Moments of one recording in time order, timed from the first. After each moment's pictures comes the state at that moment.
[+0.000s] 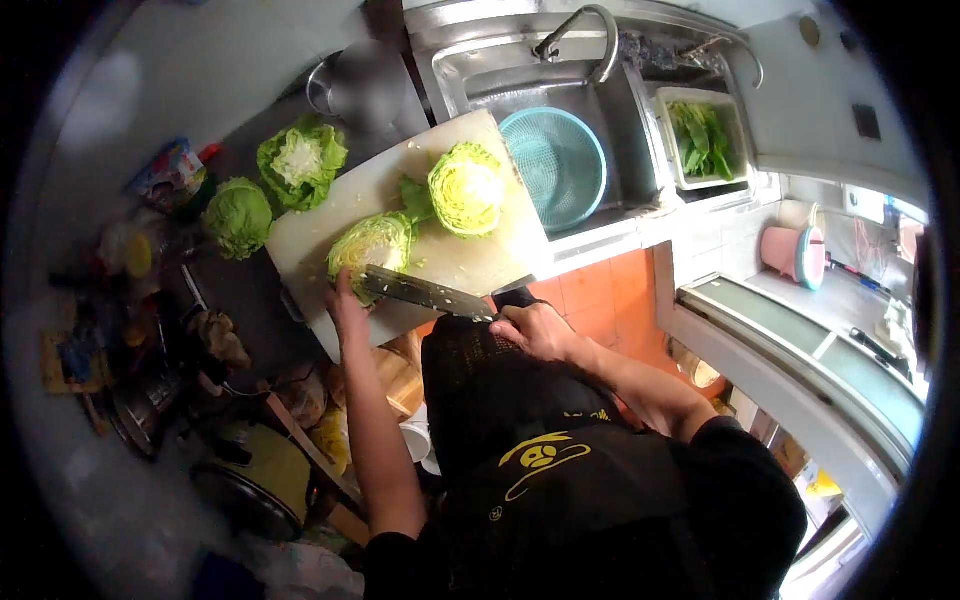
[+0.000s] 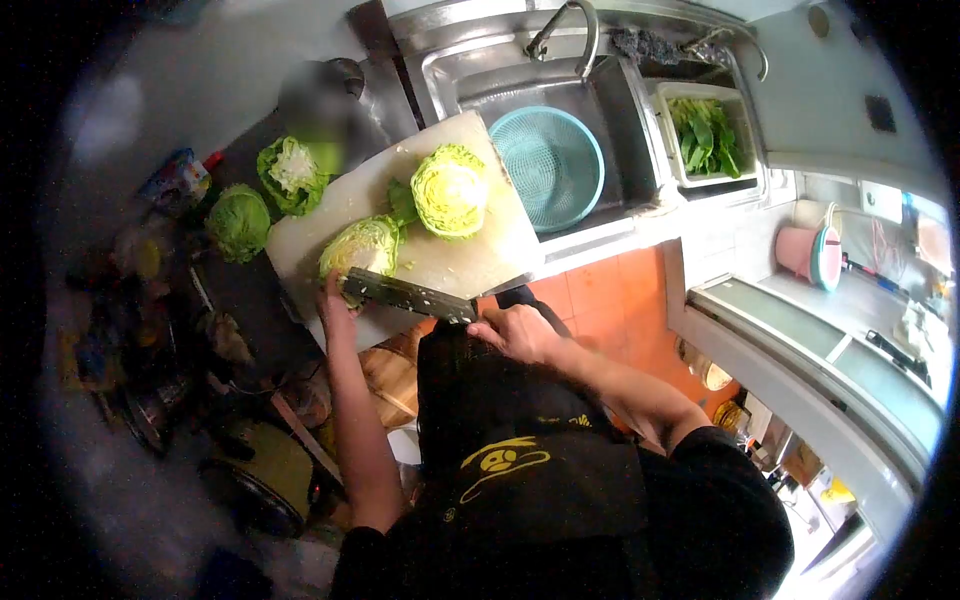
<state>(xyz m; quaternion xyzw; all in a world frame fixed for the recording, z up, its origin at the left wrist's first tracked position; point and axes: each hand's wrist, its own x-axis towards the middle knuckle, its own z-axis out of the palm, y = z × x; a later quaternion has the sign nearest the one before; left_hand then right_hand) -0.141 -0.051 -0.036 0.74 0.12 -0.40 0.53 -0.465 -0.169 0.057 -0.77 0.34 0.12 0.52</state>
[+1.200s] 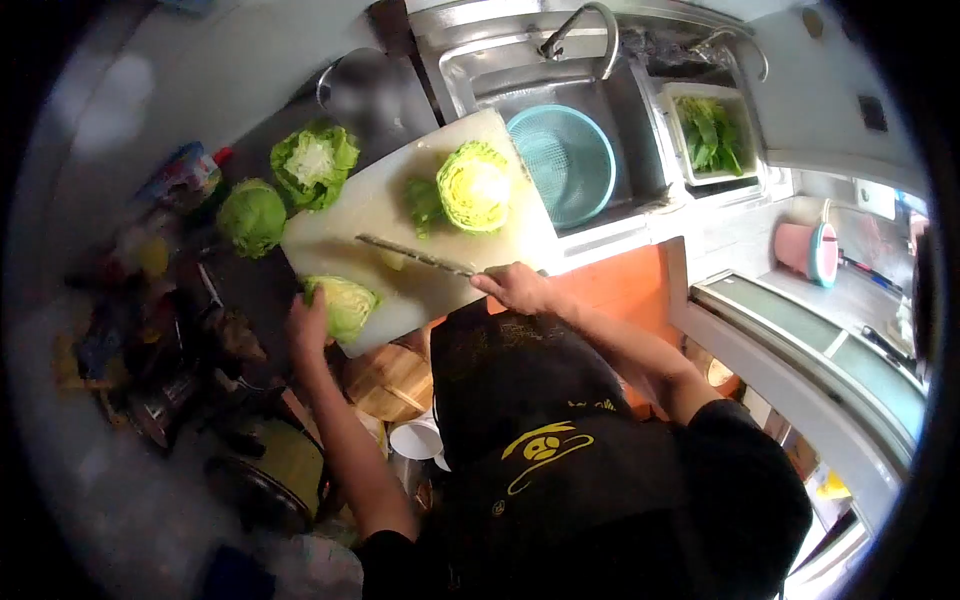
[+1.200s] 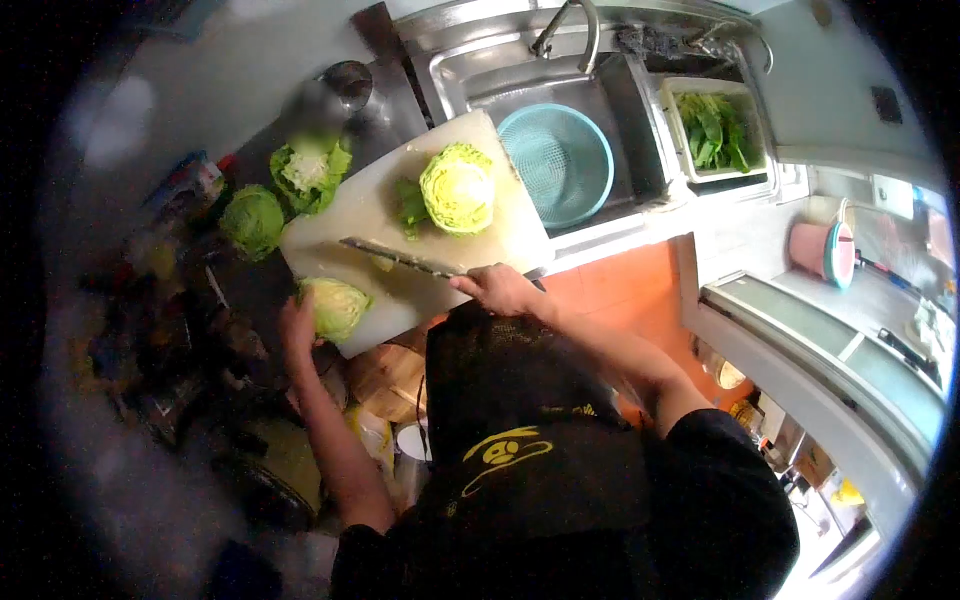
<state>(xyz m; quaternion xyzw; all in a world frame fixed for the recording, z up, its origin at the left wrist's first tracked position) -0.077 -0.031 0.054 0.94 -0.10 -0.34 0.05 -0.412 -0.204 0.026 -0.73 0.36 0.11 0.58</state>
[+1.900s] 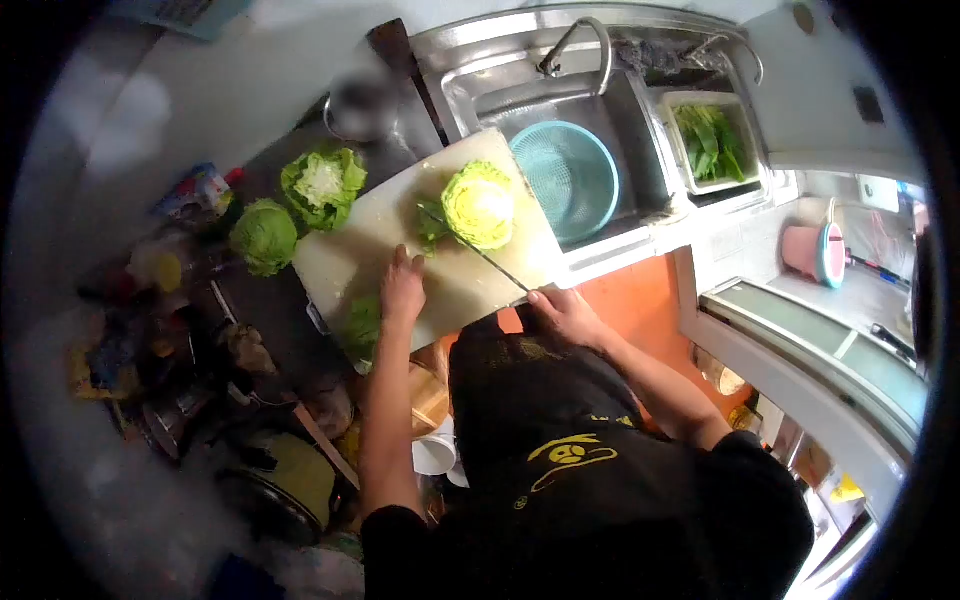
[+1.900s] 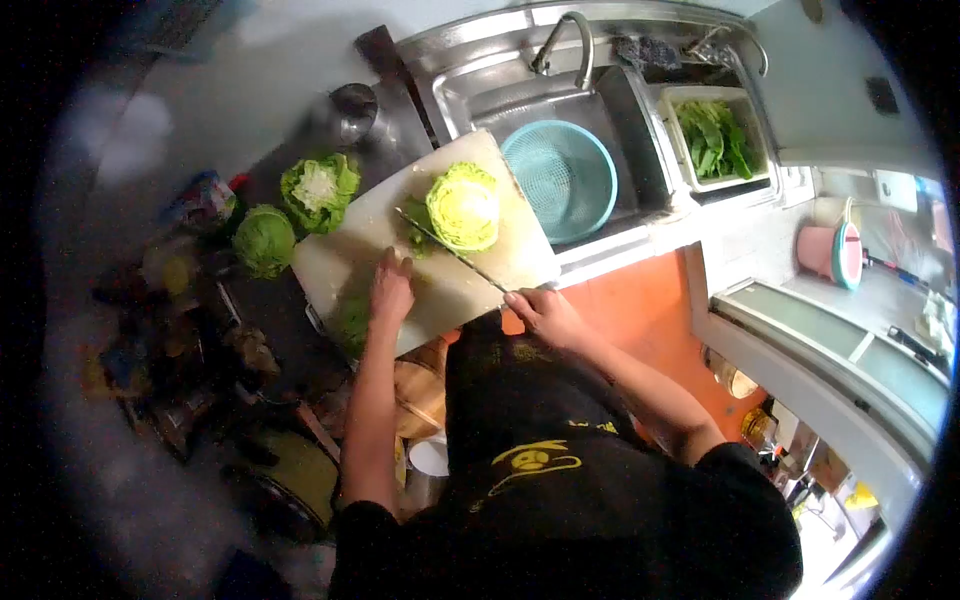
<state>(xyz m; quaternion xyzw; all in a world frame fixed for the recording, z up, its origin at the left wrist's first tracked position) -0.157 -0.088 -0.080 0.78 -0.61 -0.15 -0.02 -0.470 -0.200 0.068 -0.64 0.49 0.06 0.59</state>
